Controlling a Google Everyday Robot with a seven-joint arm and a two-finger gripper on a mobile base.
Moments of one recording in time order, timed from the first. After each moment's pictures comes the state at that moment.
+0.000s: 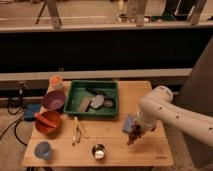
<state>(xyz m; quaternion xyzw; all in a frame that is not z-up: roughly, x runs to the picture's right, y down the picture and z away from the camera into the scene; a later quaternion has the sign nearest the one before) 0.185 0.198 0.706 -0.29 -0.12 -0.27 0.91</state>
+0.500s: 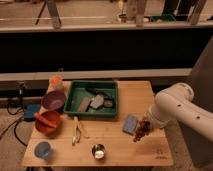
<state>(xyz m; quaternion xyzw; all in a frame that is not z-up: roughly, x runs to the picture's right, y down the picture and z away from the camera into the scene) 0.210 0.179 0.678 -0.26 -0.13 -0.24 0.93</state>
